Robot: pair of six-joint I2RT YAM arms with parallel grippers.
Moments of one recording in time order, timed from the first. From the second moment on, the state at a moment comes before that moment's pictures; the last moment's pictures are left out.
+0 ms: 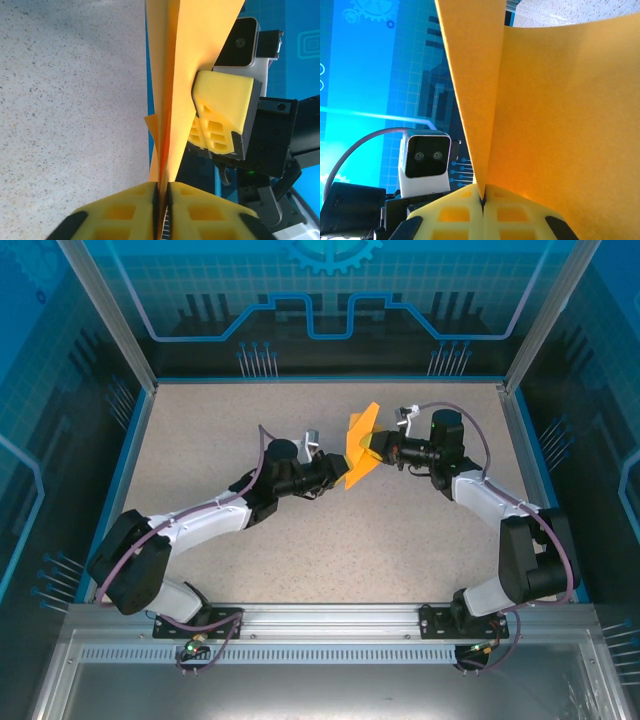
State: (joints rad) left arm -0.65 1.47 0.85 0.35 0.39 -1.29; right arm 0.20 1.48 0.86 0.30 -0.97 1.05
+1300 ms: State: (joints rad) left arm -1.02 1.86 1.42 -0.77 -0.86 0.04; right arm 0.10 1.44 0.94 -0.17 -0.89 0.65
